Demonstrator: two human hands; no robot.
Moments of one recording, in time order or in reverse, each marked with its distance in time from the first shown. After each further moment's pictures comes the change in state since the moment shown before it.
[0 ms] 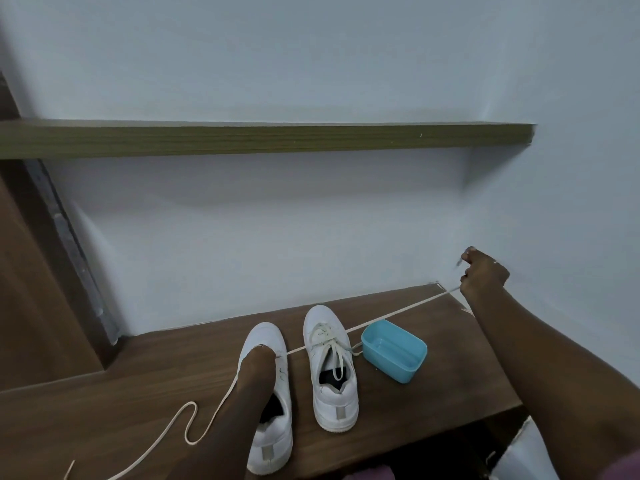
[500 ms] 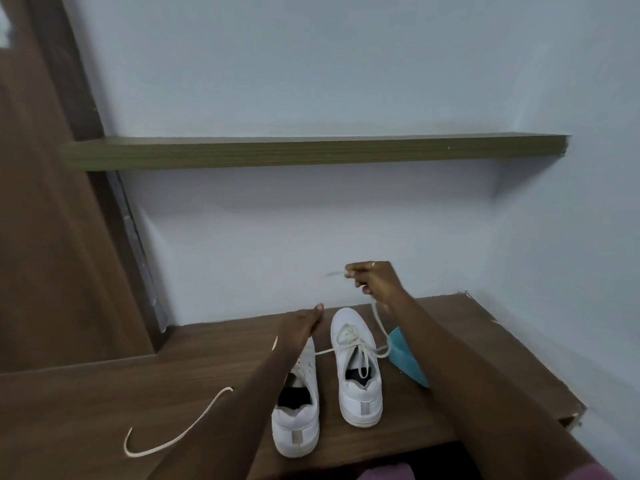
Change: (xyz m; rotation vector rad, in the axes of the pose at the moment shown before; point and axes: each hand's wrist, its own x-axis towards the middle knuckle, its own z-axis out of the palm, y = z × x) left_hand -0.047 0.057 -0.073 -0.729 -0.025 0.130; right_hand -0.149 0.057 0.119 -0.432 -0.811 -0.123
